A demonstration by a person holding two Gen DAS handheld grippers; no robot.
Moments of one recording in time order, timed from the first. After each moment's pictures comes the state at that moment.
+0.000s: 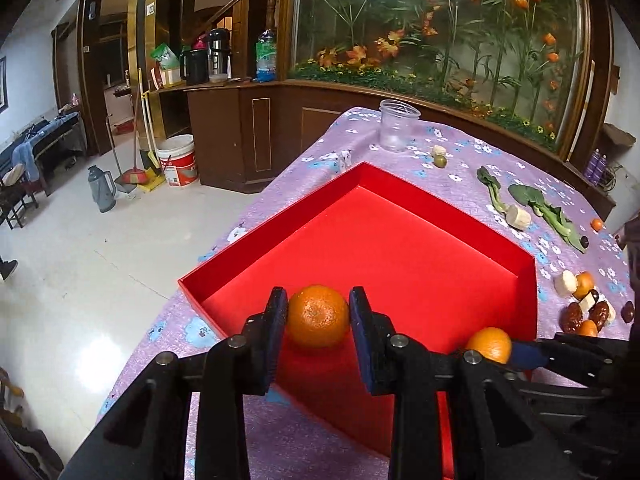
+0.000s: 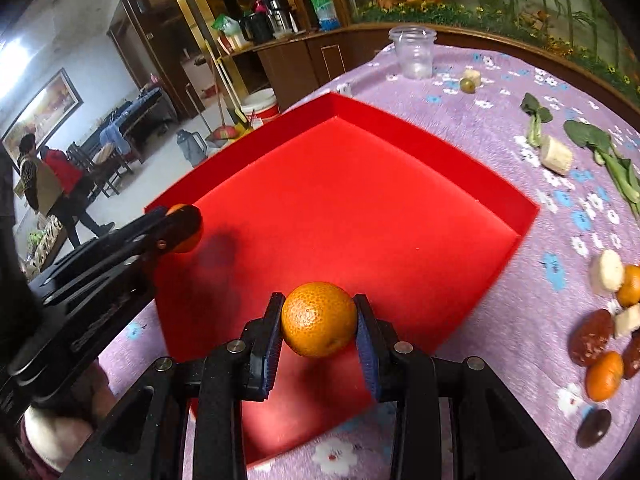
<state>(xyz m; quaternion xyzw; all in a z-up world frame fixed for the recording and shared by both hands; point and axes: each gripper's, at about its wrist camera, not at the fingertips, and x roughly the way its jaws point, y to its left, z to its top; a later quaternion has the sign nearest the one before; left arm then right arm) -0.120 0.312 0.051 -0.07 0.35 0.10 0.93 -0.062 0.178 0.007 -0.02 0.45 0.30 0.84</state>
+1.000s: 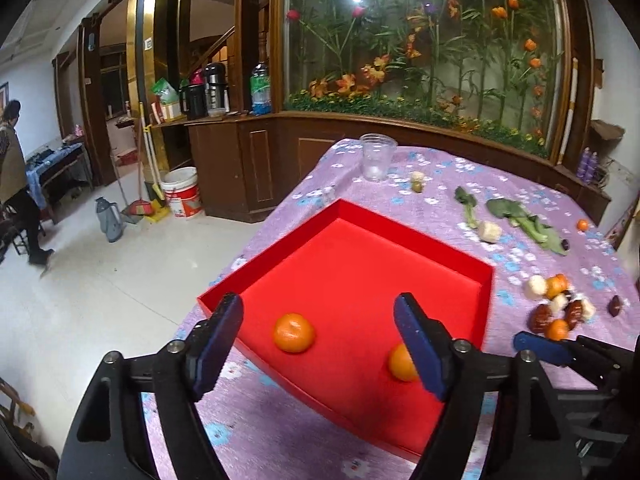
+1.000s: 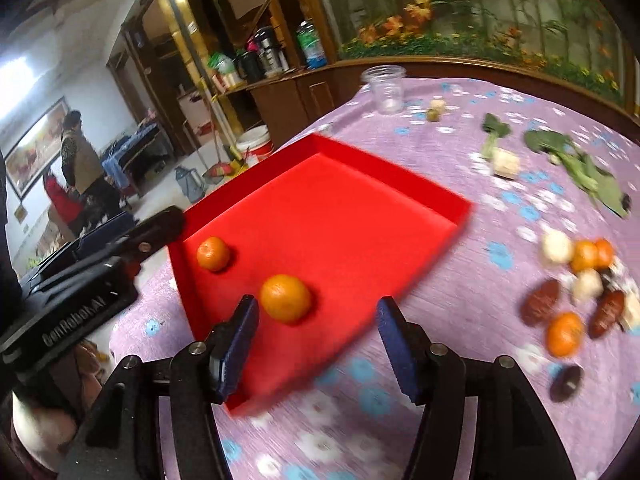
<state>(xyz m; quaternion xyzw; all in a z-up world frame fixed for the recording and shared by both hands) -0.161 0.273 0.100 -0.04 0.30 0.10 0.95 -0.111 0.102 0.039 0.03 0.39 0.27 0.88</state>
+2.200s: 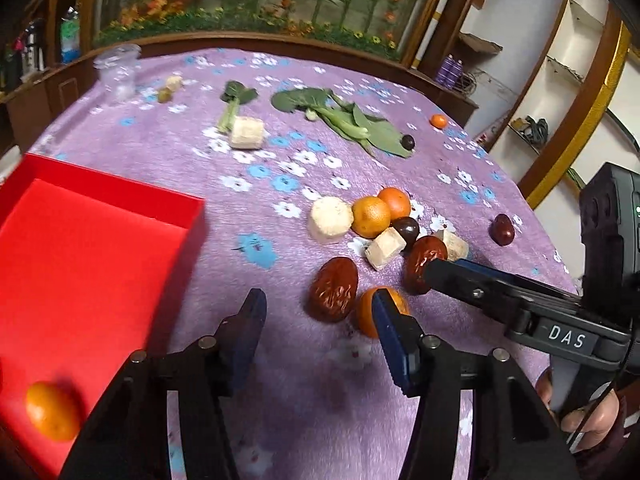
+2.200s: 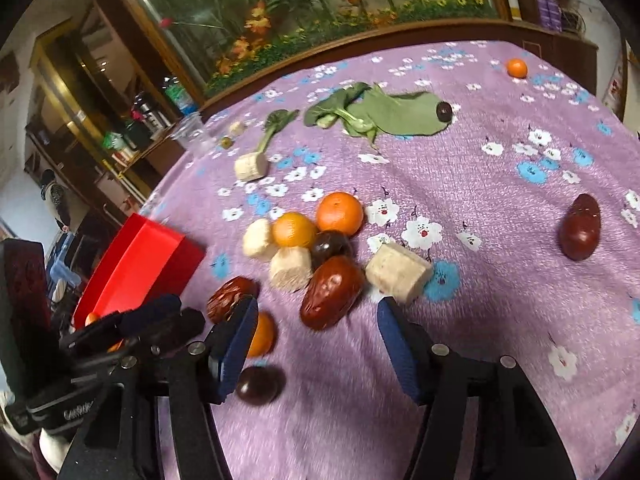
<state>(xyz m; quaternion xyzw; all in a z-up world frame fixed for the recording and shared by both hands) -0.044 0.090 0.020 -0.04 0.44 -0.21 0.87 -0.058 -0.083 0.001 0.17 0.42 0.12 0.88</state>
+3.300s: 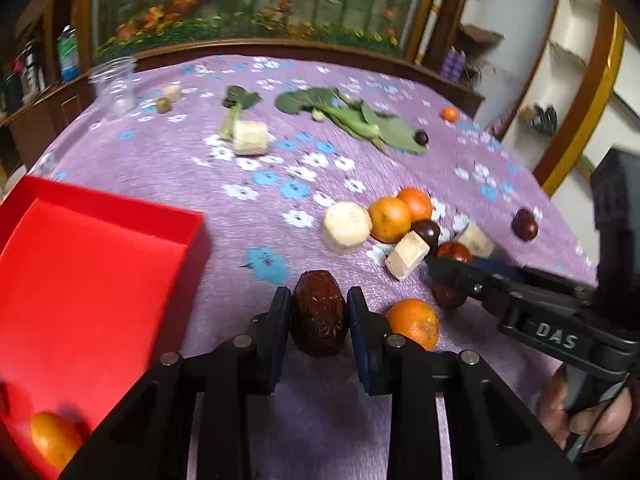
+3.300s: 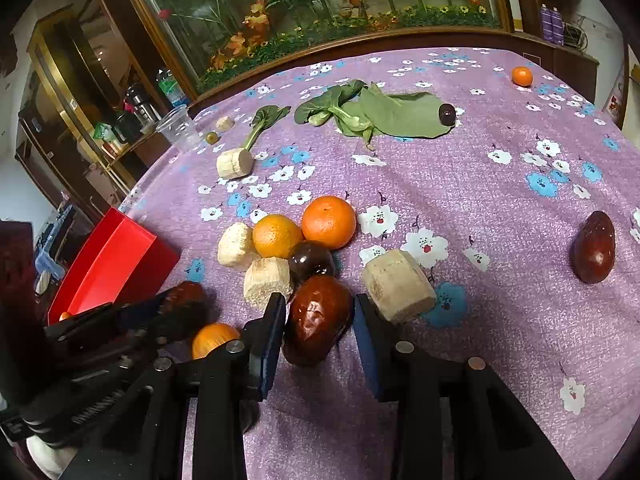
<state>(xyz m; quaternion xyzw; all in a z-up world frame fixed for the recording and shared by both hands) -0.038 0.090 0.016 -0.01 0.43 -0.18 0.89 -0.045 -0.079 -0.008 0.13 0.41 0.11 0.89</state>
